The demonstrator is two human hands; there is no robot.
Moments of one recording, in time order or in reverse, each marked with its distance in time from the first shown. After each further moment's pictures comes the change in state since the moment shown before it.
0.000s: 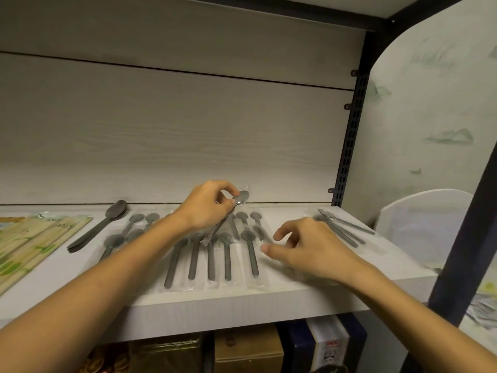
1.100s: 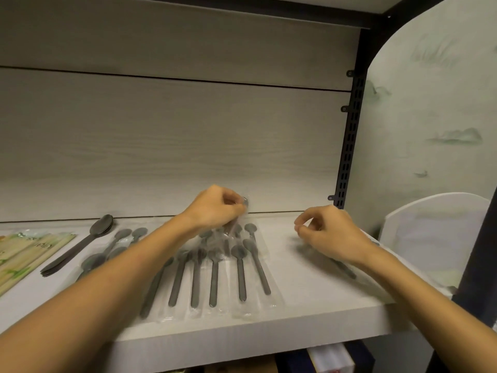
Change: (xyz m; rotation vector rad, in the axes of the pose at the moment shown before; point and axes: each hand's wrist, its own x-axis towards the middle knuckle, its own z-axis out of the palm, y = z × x) left_hand 0.035 0.017 0.019 -0.072 -0.082 -0.183; right_hand 0.047 0.060 -0.029 0.049 0.165 0.016
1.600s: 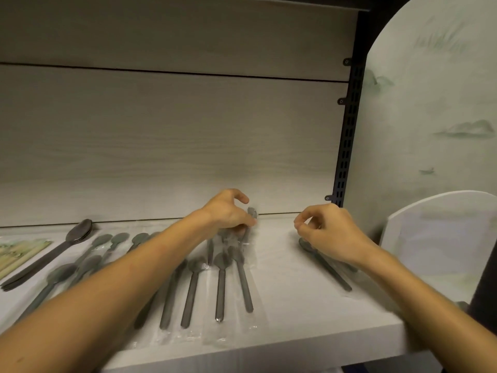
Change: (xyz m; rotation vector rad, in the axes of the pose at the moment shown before) left_hand 0.041 0.016 0.042 -0.169 -0.094 -0.209; right_hand 0.026 0.033 -0.003 0.042 -0.005 -0.046
